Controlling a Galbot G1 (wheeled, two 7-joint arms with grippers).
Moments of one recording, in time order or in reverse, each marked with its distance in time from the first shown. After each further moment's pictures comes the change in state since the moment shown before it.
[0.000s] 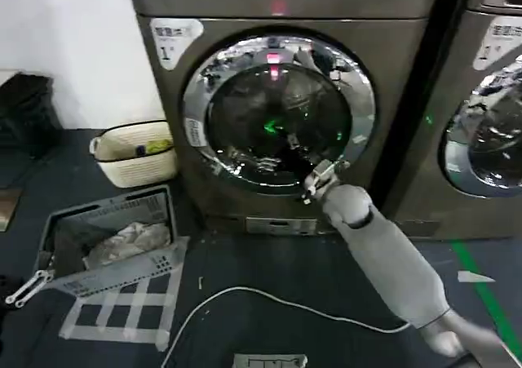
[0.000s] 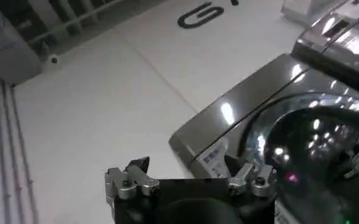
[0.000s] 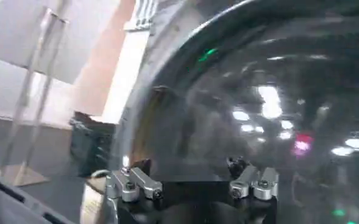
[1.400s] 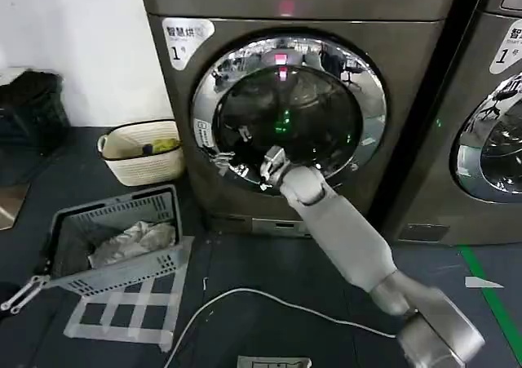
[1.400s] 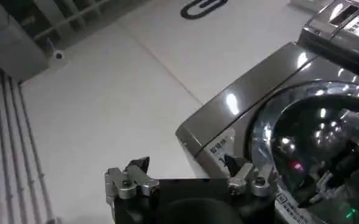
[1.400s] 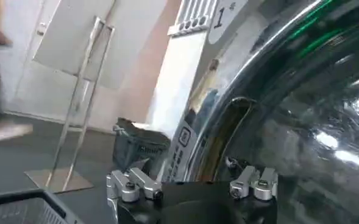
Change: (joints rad) left arm 0.024 -0.036 -0.023 -0.010 0.005 0.000 0.004; right arm 0.216 0.233 -0.113 -0.316 -0.027 0.068 -0.111
